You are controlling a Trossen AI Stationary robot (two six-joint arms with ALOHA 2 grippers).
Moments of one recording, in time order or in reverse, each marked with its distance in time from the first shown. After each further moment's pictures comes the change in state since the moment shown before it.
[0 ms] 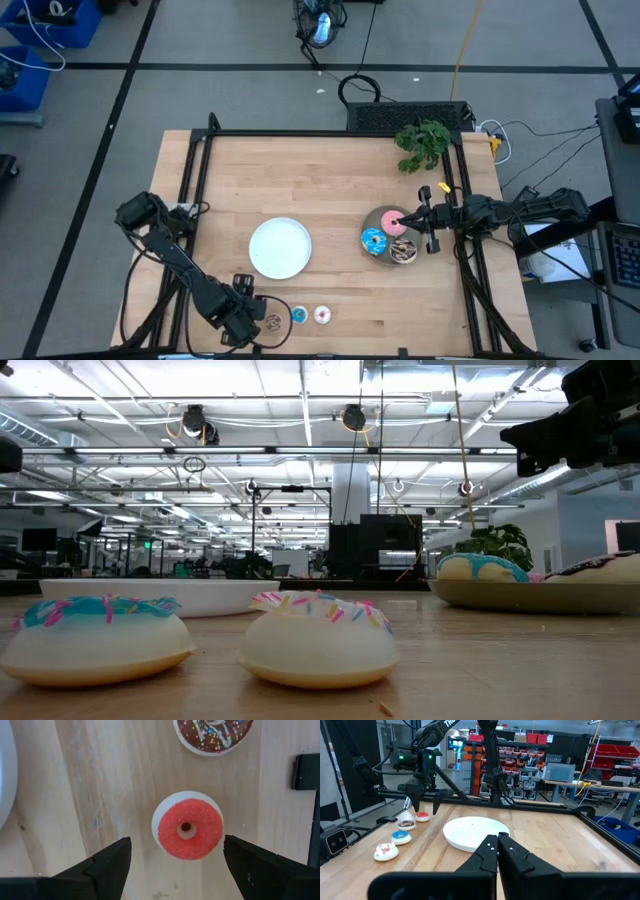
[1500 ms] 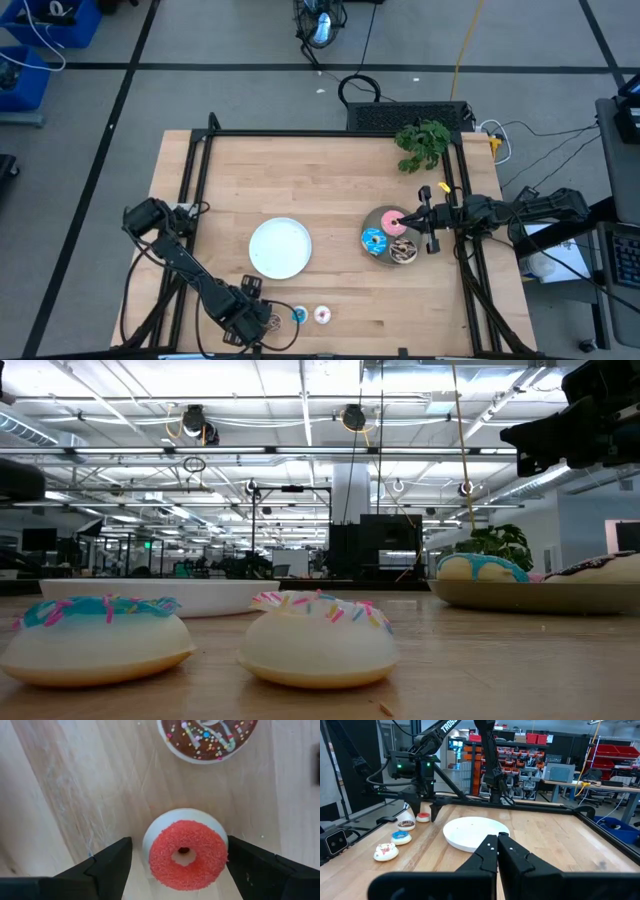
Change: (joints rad) left arm 0.026 0.079 0.000 0.079 0.005 0.174; right arm 0.000 0.000 0.000 0.001 0.000 0.000
